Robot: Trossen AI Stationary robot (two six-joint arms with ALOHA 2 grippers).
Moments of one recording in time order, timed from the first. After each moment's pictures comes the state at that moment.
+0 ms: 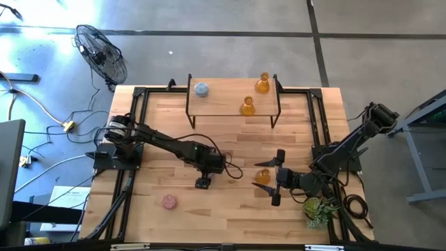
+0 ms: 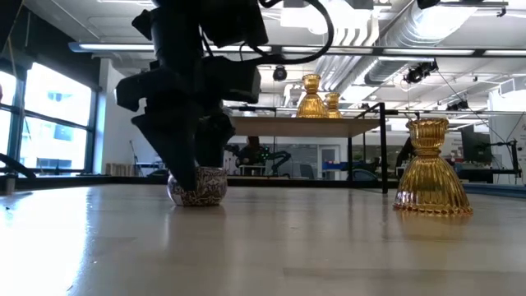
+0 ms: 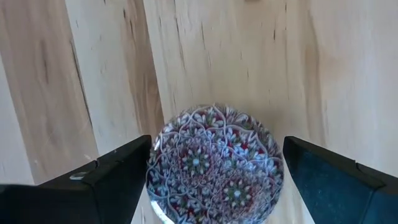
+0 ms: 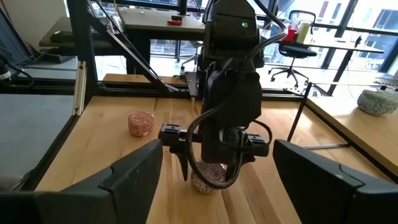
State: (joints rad) left arm -0.17 1.85 1.21 -0.59 0.02 -0.01; right arm 0.69 1.27 0.72 0.31 0.84 0.11
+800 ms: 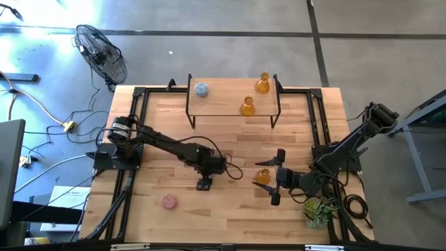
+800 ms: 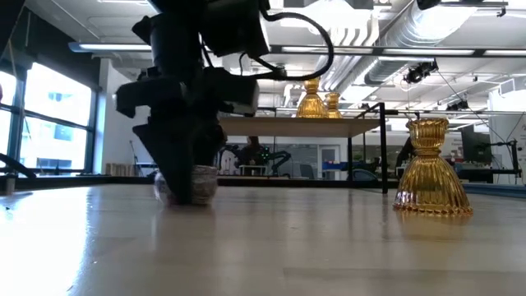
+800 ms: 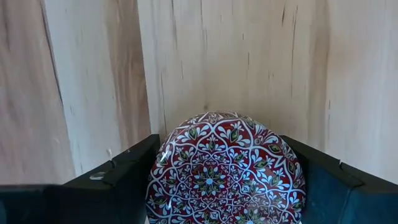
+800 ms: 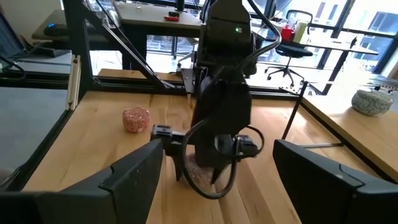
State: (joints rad) left arm -0.18 1.89 1.22 -0.61 0.04 -0.13; right arm 0.69 1.27 0.72 0.29 0.85 0.10
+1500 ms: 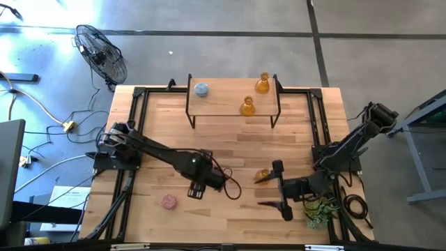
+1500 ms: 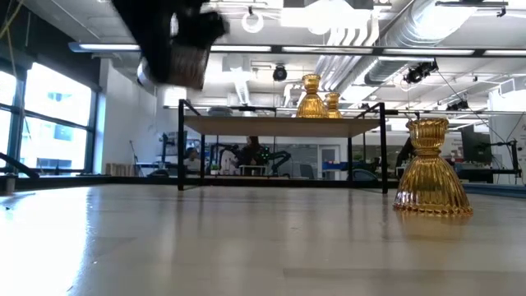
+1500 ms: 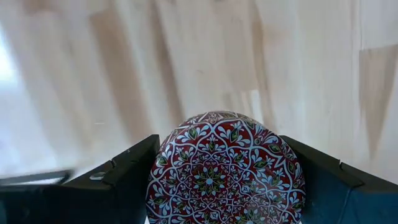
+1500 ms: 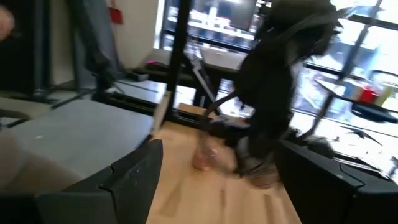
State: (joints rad) left arm -0.35 1.89 1.72 -1.27 -0.21 -0.14; right arm 0.75 1.27 0.72 0.52 0.56 -0.16
